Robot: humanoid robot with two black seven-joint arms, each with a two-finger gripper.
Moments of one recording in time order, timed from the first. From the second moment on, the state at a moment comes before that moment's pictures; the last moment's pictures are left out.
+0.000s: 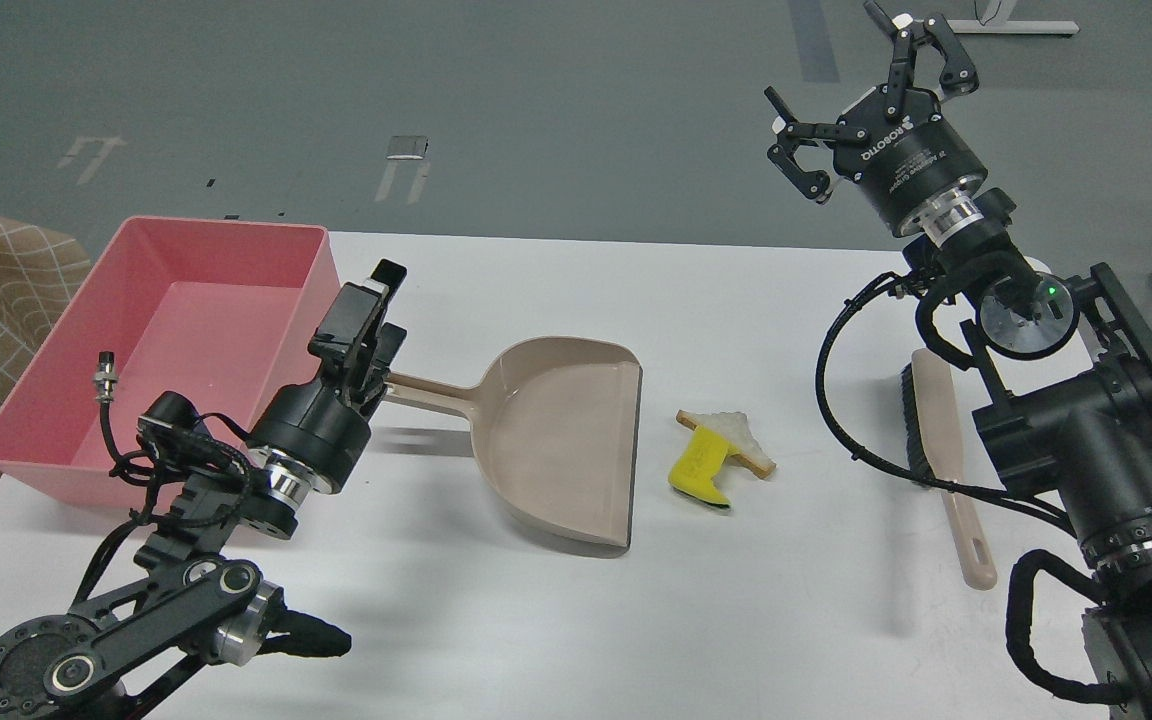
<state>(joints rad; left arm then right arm) -0.15 0.51 -0.76 -1.67 0.98 0.49 -0.30 0.77 -0.02 1.41 0.78 -0.28 0.49 -0.16</state>
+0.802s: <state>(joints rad) 0.01 0.50 -0.74 -1.66 1.07 0.49 -0.29 0.77 -0.02 1.41 0.78 -0.28 0.49 -0.16</state>
